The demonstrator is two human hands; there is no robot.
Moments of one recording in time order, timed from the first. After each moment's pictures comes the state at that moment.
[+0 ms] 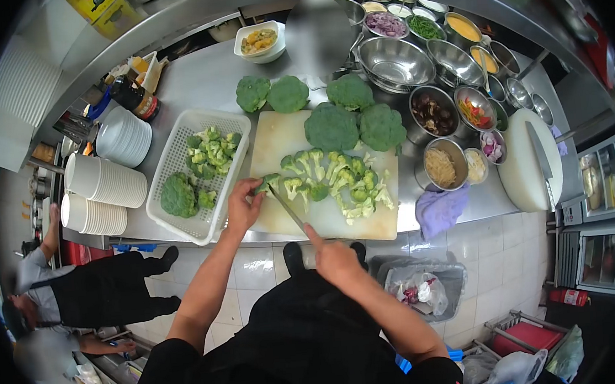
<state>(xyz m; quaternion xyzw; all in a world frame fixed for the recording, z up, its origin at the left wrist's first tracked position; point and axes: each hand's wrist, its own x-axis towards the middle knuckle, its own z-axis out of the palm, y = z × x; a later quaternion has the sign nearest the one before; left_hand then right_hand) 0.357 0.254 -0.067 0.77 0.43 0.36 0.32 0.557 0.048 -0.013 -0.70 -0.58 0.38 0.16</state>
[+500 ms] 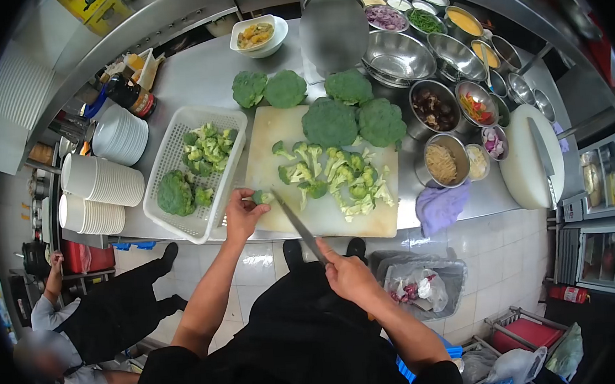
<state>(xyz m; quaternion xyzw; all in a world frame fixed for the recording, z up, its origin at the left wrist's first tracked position) 0.353 0.221 -0.065 0.64 0.56 0.30 0.43 0.576 0.012 0.027 -0.69 -0.55 0.42 0.19</state>
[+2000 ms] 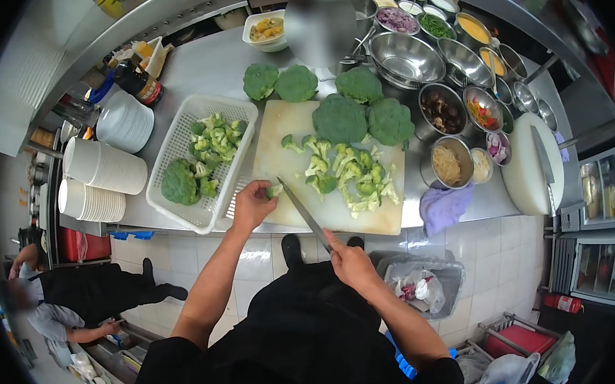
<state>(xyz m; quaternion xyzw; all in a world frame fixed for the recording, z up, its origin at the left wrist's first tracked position) 0.358 0.227 -0.055 0.71 0.53 0.25 0.38 0.575 0.012 -0.020 -0.69 -0.54 0.41 0.24</state>
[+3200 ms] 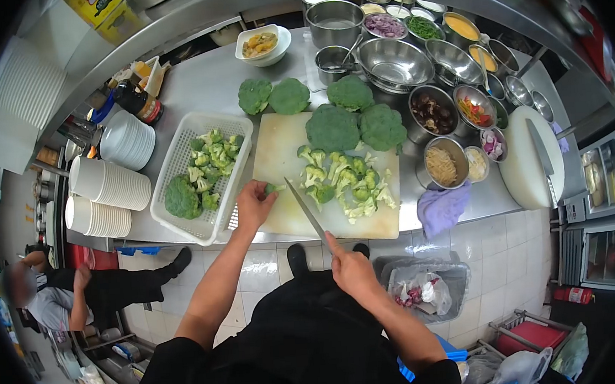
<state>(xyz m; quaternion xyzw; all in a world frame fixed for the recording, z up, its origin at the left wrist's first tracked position) 0.376 0.249 -0.070 0.74 0.54 0.29 0.29 0.572 0.014 0.000 -0.73 -0.56 0.33 0.23</state>
